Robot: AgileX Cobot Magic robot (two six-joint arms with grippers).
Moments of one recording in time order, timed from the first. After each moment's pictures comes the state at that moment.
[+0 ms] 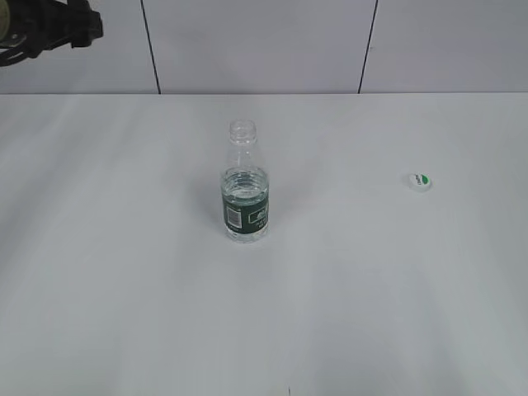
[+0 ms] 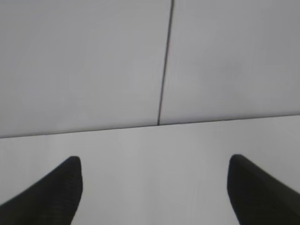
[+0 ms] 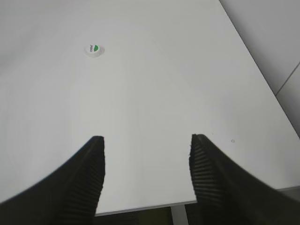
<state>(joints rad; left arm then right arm) -0.07 1.83 -1.28 1.69 -0.08 -1.73 -0.05 -0.01 -0.51 -0.01 1.08 -0.12</state>
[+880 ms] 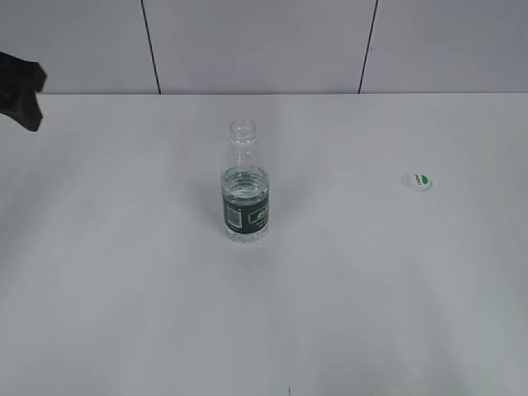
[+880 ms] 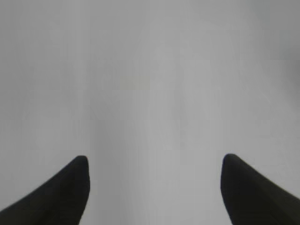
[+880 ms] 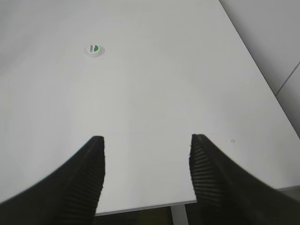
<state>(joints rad) -0.11 1.59 -1.26 0.10 0.92 -0.11 -0.05 -0.01 -0.51 -0.01 1.08 -0.12</state>
